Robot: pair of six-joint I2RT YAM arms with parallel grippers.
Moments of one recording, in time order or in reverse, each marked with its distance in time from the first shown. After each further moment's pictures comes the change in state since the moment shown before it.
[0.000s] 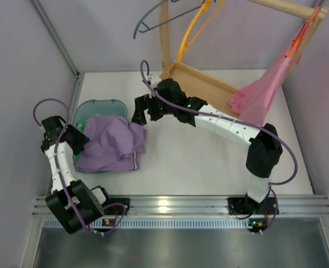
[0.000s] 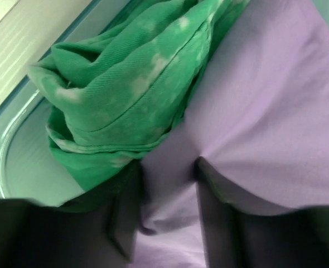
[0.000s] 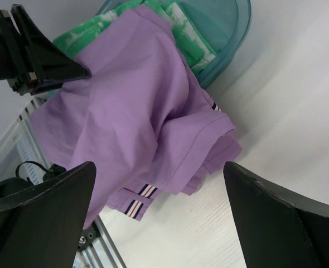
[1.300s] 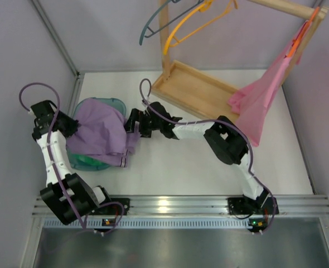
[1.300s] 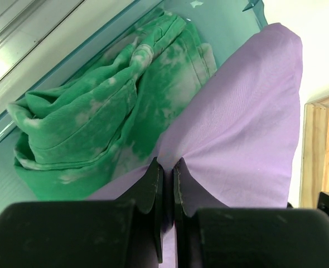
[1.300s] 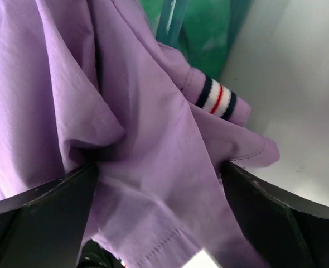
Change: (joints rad) left arm -0.004 0.098 0.219 0.040 0.034 -0.082; right arm 0.006 0.388 -0.116 0.534 -0.132 0.633
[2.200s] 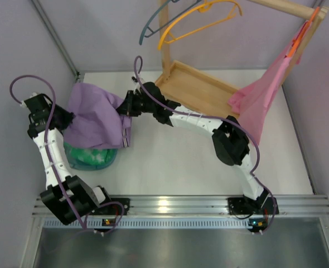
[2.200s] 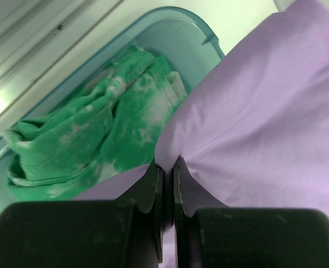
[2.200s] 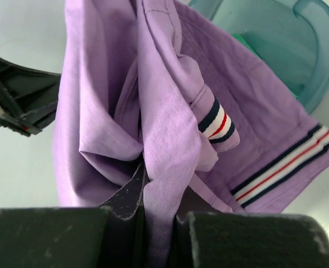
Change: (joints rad) left arm 0.000 -0.002 0.095 0.027 0.007 -0.020; right arm 0.014 -0.013 0.329 -0.178 0.076 -0.172
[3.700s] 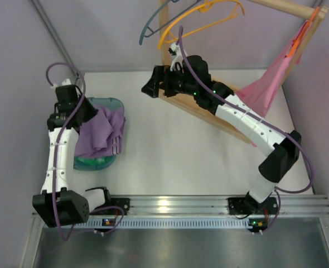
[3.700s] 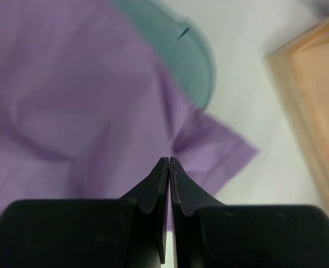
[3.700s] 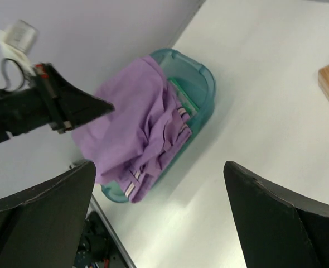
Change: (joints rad) left arm -0.367 -0.031 0.118 -0.080 -0.155 0.082; right arm -0.150 -0.480 -0.071 -0.388 0.090 -0.333
